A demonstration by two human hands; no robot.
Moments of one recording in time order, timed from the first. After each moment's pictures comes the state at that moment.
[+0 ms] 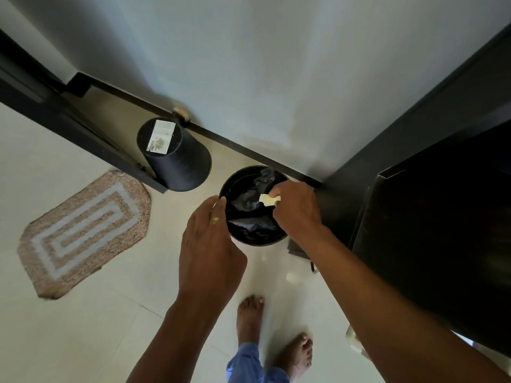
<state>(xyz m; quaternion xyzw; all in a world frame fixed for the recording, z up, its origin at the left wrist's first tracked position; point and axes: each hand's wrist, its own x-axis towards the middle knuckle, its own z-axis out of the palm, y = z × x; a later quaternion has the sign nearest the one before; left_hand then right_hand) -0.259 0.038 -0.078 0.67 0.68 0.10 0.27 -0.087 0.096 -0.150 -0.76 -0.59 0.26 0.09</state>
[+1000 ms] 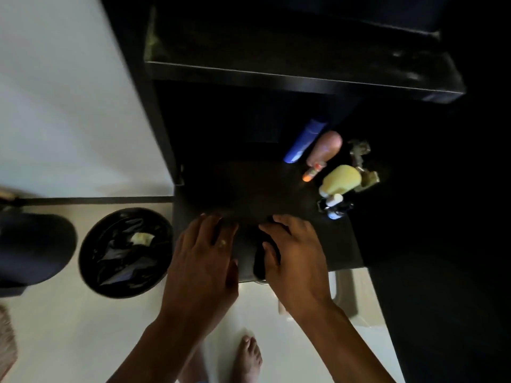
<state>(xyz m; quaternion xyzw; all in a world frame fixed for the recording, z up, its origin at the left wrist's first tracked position) -0.051 -0.026 -0.041 0.91 0.34 0.04 0.23 0.081 -0.129 -0.042 -0.89 -0.42 0.06 0.16</state>
